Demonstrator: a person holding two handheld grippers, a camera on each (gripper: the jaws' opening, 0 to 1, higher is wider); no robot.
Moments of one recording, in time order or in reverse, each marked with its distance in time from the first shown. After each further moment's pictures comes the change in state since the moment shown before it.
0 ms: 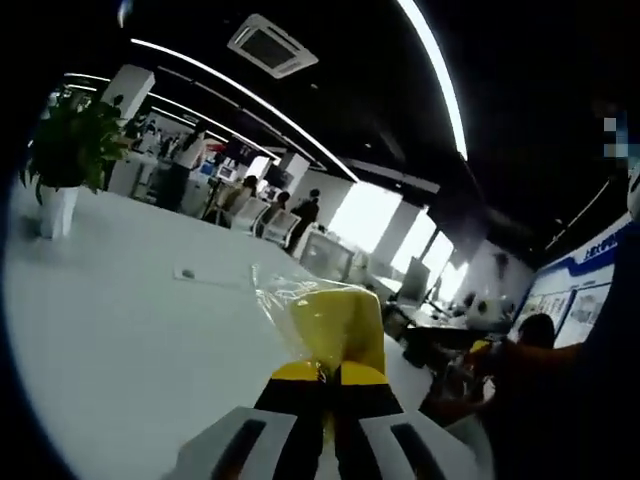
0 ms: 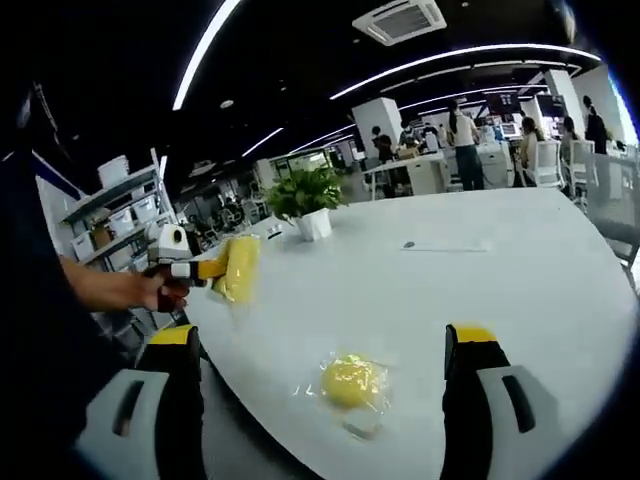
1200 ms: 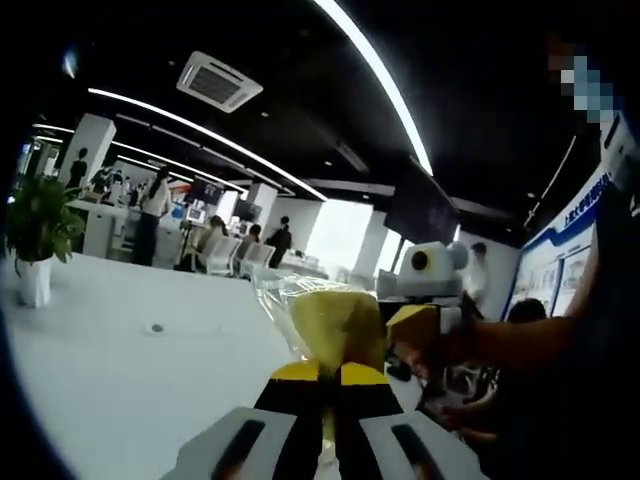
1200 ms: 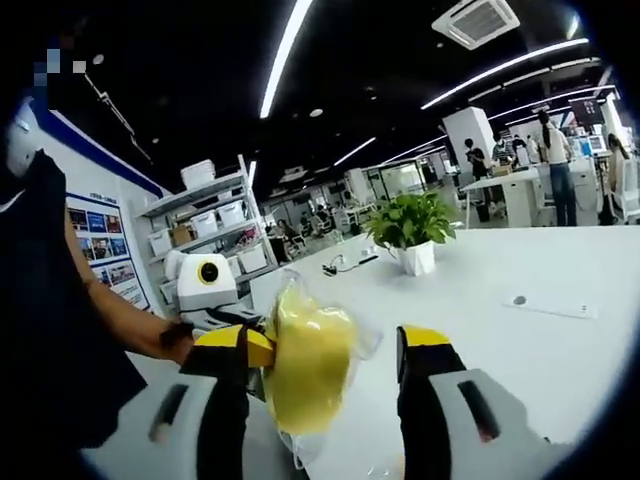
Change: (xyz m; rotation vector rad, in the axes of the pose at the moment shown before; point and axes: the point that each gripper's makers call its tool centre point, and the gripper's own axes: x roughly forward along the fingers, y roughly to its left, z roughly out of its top) left arm 0.017 -0.073 0.025 0.150 -0.079 -0.060; right arm 0.083 0.102 0.073 -0.059 -0.046 0.378
